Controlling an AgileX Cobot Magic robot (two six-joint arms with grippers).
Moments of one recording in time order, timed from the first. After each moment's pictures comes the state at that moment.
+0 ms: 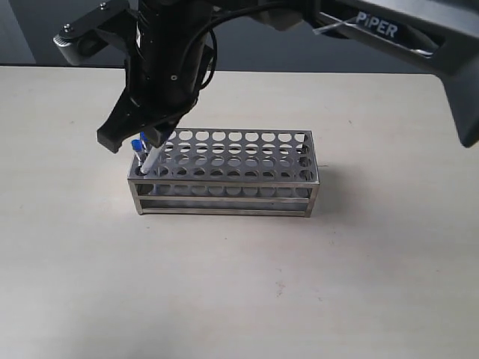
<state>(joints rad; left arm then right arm) -0.28 0.00 0.01 0.56 0.30 -0.12 1.00 2.10 -2.02 0.04 1.22 -0.22</state>
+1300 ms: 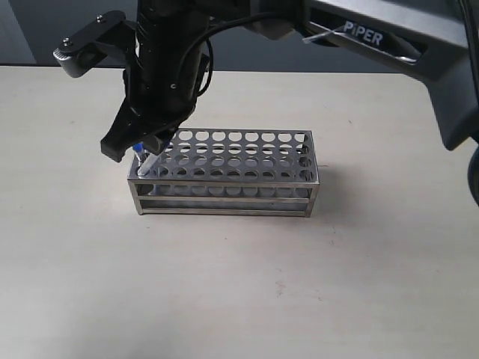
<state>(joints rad) -0.28 0.00 0.01 0.56 0.30 -0.12 1.00 2.13 -2.02 0.06 1.22 -0.27</state>
